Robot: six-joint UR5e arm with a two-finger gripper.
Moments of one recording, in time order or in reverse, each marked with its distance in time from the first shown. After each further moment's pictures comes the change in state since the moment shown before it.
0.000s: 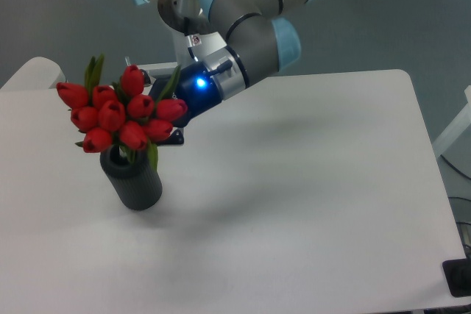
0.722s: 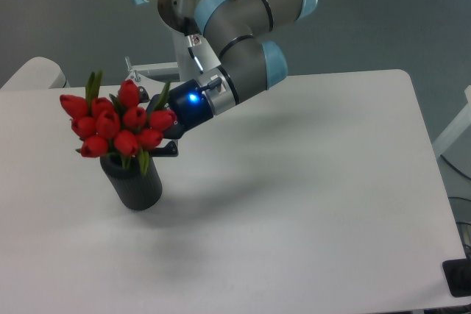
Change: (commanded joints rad) arm 0.000 -0.051 -0.072 0.014 0.005 0.167
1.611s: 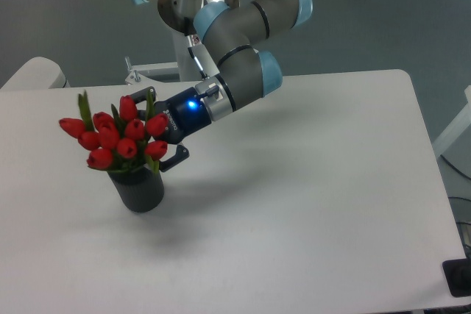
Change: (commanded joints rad) arm 0.012 -0.012 -0.034 -0.002 0.005 0.058
